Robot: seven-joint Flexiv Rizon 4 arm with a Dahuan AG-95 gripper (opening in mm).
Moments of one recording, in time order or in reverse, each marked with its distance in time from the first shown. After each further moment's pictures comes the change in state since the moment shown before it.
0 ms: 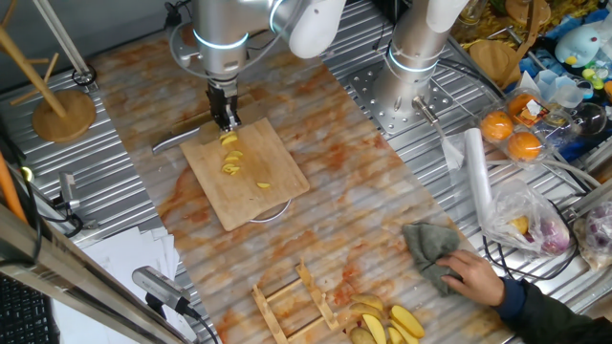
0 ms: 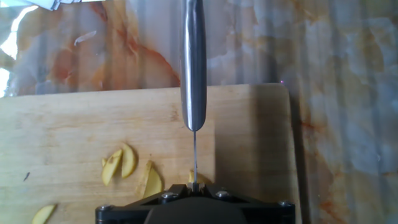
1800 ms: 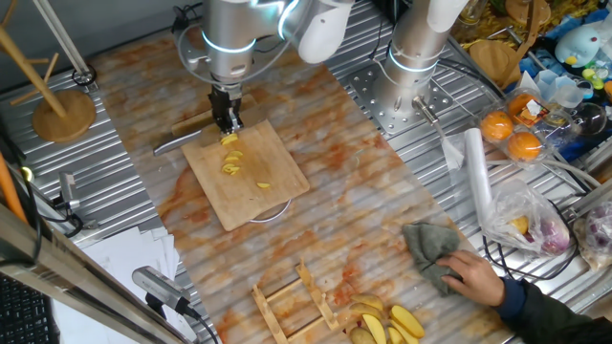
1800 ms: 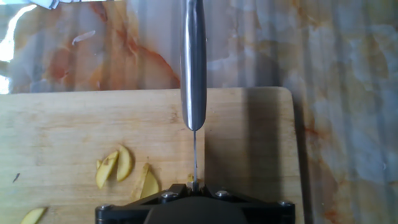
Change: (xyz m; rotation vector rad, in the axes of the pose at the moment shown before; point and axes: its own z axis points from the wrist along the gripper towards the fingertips) arm 0.002 0.001 0.008 -0.003 -0.036 -0.027
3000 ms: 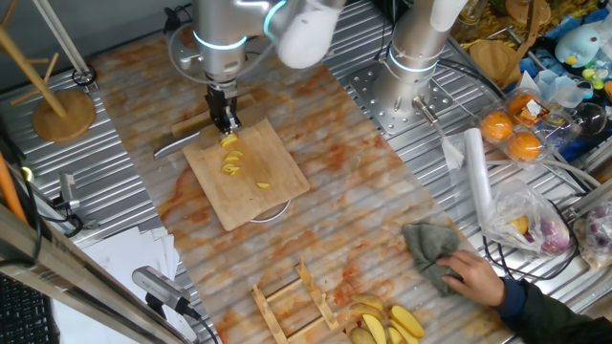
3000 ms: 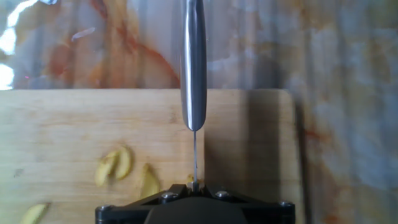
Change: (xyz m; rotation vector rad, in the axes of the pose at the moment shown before) arm -0.006 0.001 0.007 -0.057 0.017 -0.024
